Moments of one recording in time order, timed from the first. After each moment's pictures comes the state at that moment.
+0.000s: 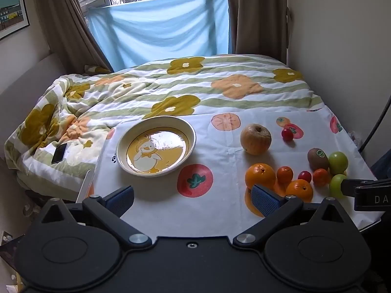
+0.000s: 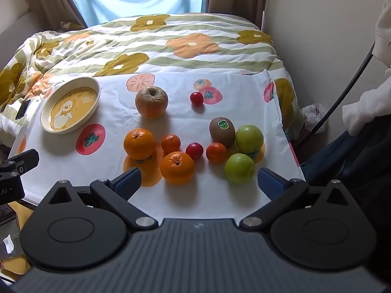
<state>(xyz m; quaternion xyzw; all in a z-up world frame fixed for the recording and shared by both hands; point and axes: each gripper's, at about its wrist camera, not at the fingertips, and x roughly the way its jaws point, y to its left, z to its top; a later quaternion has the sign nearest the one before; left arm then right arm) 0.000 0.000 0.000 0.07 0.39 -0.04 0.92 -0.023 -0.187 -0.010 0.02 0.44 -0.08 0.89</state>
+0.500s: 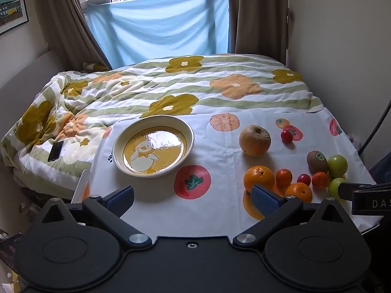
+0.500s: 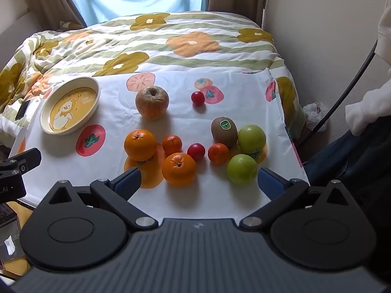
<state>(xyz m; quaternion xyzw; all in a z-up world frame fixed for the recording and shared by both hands) 0.009 0.001 -0.002 0.07 0.39 -0.04 0.92 -0.020 -0.188 -0.009 0.03 0.45 -0.07 0.89</state>
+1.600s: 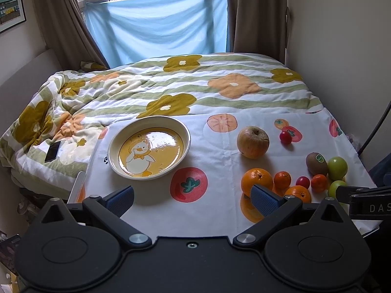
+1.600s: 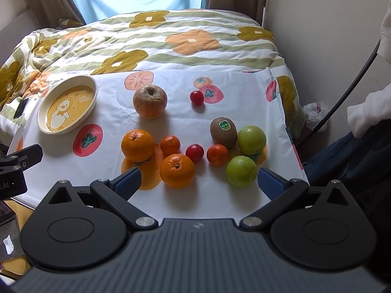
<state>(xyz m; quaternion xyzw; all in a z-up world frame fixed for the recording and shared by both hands) 0.018 -0.005 -0.008 0.07 0.39 -0.04 0.92 -0.011 -0.187 -0.014 0.02 0.45 -0.07 0.89</state>
